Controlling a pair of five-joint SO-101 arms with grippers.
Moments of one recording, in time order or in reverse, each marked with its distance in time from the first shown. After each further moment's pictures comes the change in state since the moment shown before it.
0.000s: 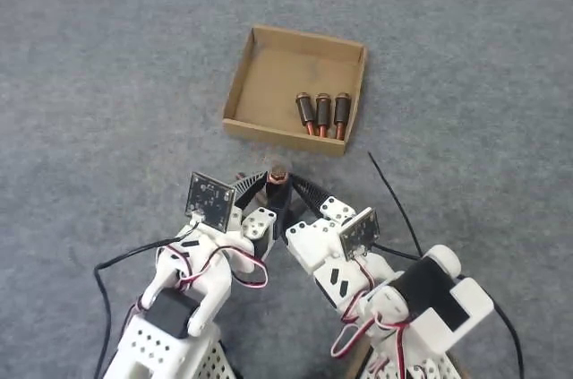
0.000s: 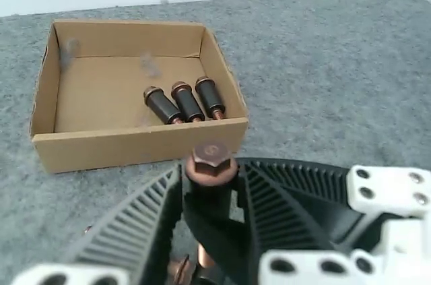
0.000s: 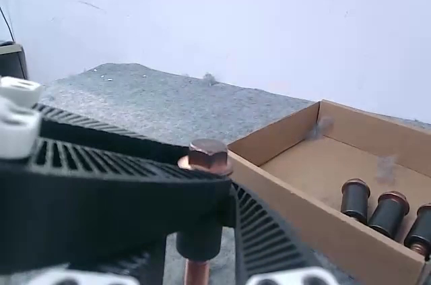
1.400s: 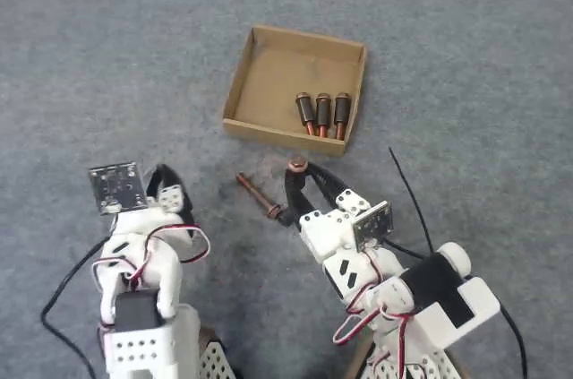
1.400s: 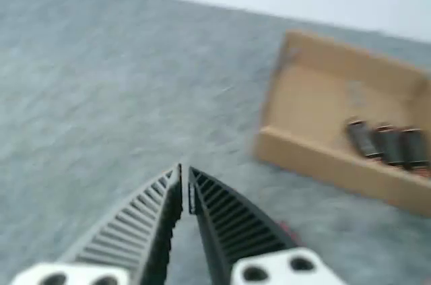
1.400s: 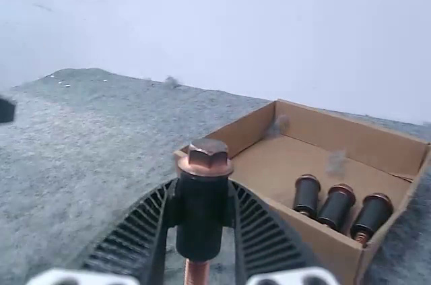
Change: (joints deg) left arm -33.5 0.0 -5.5 9.9 0.0; right arm 6.6 -0.1 0.0 0.0 0.0
